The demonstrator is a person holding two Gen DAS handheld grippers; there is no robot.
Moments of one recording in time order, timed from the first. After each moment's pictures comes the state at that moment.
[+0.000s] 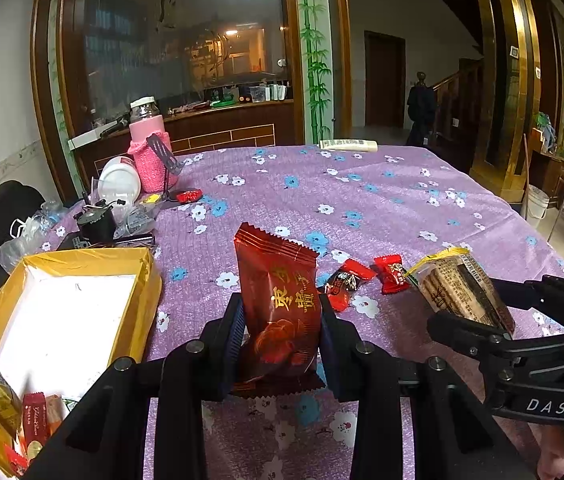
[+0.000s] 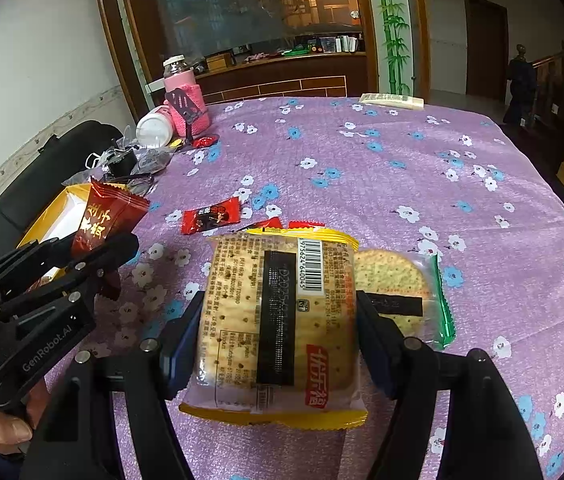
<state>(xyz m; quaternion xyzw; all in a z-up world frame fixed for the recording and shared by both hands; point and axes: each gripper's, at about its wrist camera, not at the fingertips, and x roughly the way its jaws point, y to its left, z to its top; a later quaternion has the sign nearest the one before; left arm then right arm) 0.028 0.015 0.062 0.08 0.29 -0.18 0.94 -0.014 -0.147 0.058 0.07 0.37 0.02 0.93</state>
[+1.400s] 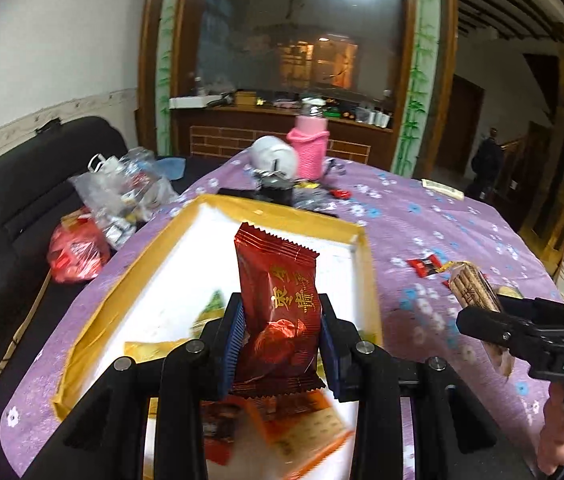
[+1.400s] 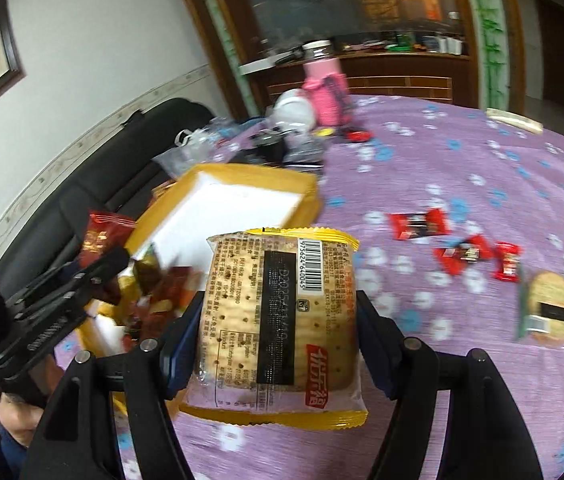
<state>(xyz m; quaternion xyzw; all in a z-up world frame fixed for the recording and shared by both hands) -0.014 0.224 0.083 -0.04 0.30 -0.07 0.95 -0.012 0.021 0.097 0.07 0.39 0.19 0.90</state>
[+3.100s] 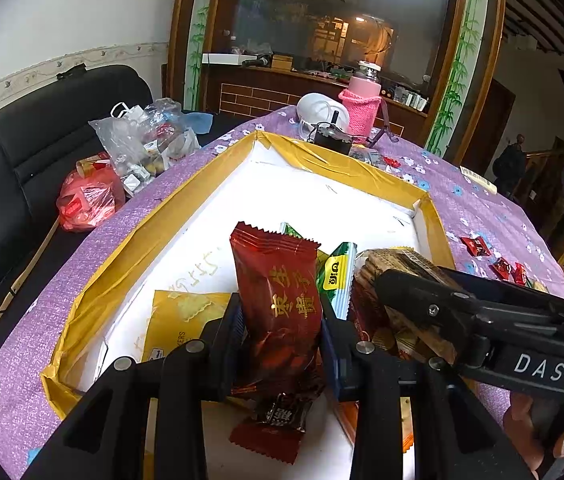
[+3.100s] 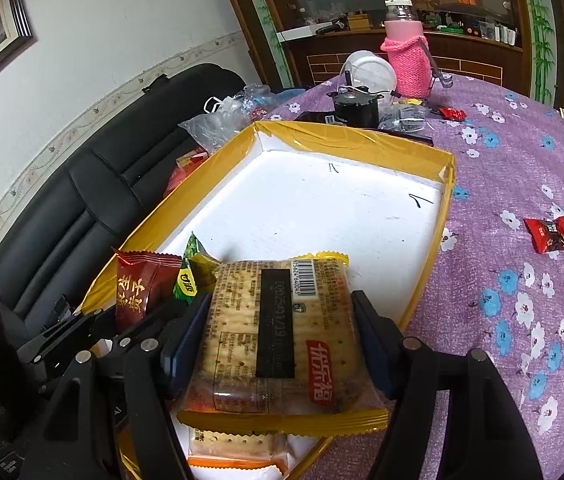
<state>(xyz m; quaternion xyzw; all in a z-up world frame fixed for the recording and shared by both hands) 0.001 0.269 0.033 -0.08 0.35 -0.04 0.93 0.036 0.124 0.055 0.05 0.42 0.22 0.88</state>
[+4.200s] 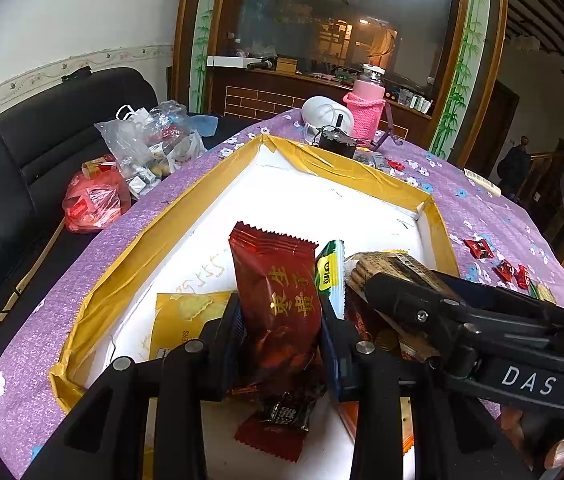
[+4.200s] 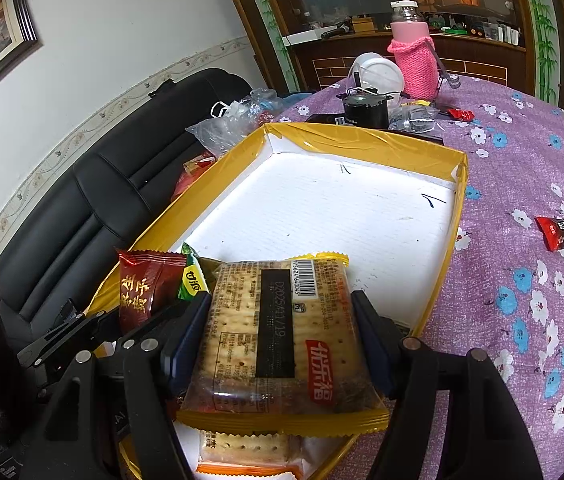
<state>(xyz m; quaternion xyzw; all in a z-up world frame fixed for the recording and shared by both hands) -0.003 0.274 0.036 -0.08 0.35 -0.03 0.93 0.036 0.129 0.051 0.06 0.41 0.23 0.88</state>
